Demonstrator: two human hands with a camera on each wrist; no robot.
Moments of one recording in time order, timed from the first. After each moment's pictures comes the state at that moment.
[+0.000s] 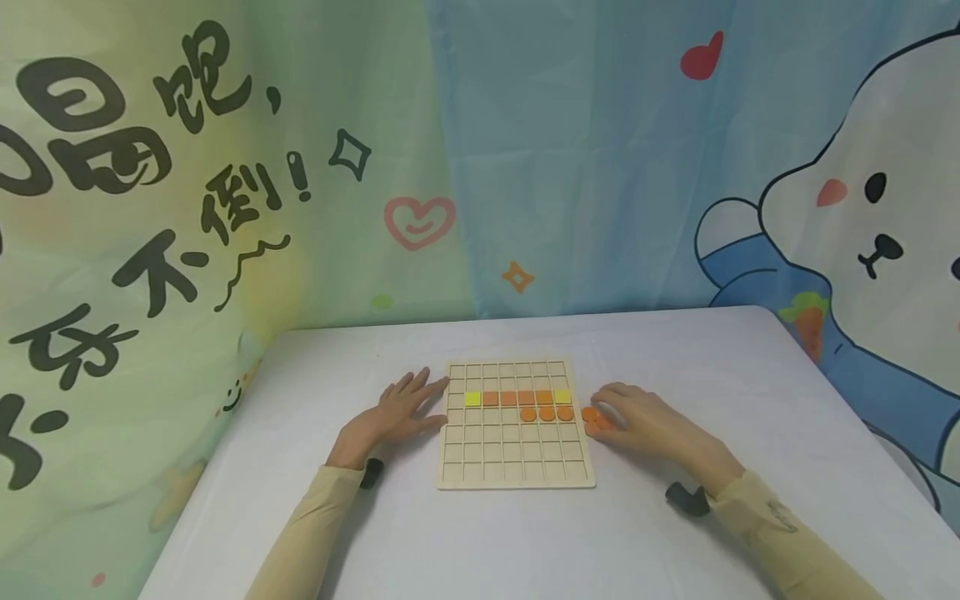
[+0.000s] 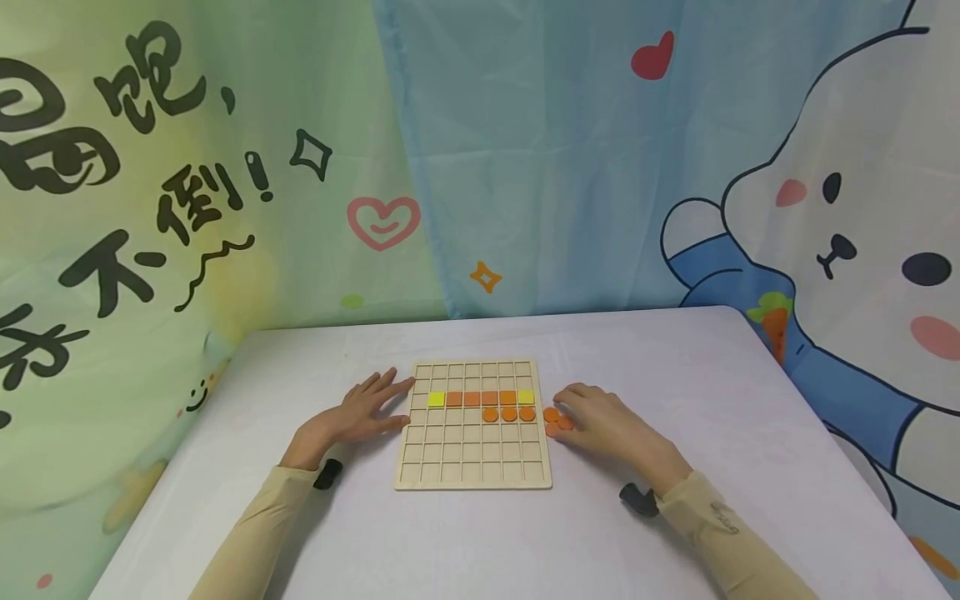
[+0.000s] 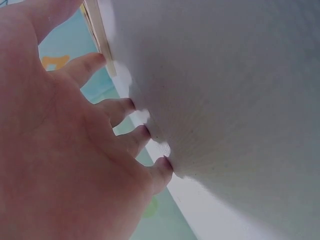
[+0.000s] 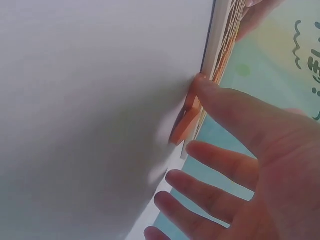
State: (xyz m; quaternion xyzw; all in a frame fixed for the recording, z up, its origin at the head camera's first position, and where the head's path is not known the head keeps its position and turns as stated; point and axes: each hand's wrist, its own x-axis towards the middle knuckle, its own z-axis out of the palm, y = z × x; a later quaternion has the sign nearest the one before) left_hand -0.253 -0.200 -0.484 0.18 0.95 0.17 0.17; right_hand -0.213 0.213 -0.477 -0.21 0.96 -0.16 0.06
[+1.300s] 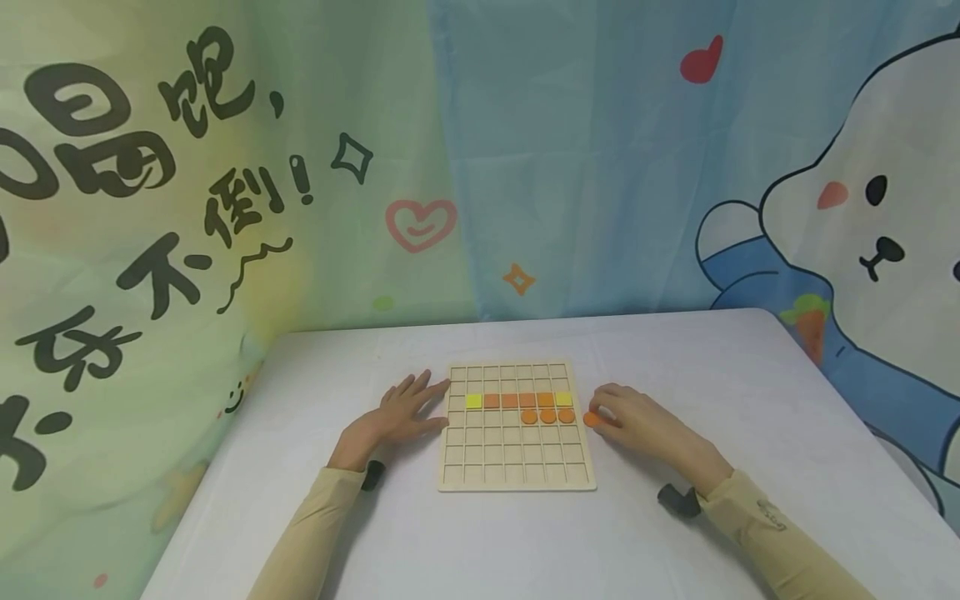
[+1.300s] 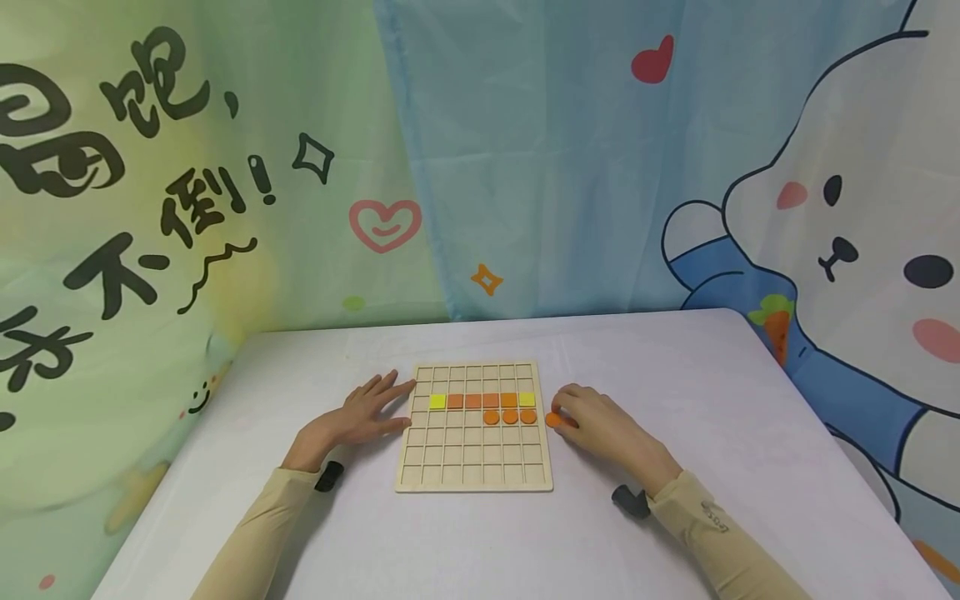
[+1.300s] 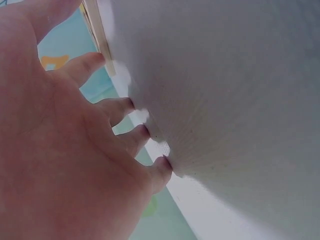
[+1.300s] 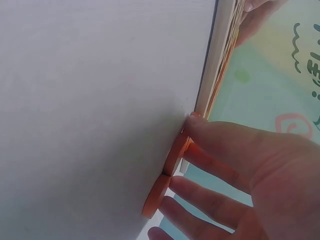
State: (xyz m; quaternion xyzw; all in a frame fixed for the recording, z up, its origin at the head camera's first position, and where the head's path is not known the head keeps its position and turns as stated) left_hand -0.256 -0.200 -0.488 0.18 0.96 0.16 0.16; right_hand -0.219 0.203 -0.482 -0.22 0.96 -0.17 0.03
